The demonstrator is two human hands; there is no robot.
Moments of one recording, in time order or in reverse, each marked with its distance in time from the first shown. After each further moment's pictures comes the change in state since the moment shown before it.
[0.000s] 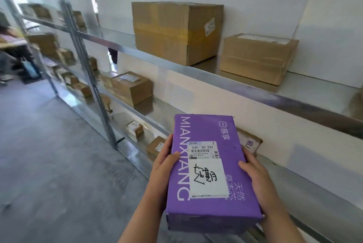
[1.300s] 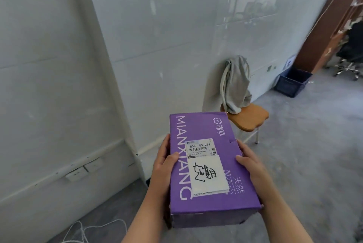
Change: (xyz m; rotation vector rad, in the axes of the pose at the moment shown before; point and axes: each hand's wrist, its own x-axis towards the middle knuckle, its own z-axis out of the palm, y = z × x) left_hand -0.330 0.005 -0.283 -0.352 1.711 0.657; right_hand -0.112 0.134 0.539 -0.363 -1.754 0.413
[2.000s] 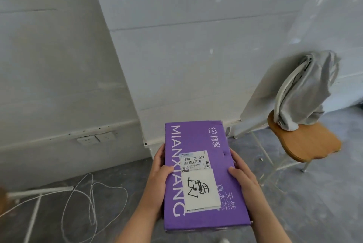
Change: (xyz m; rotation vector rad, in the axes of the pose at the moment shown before) left_hand 0.151 -0.064 -0.007 -0.047 0.402 -0.080; right_hand 0.247 0.051 -0.016 -0.129 -0.270 0.271
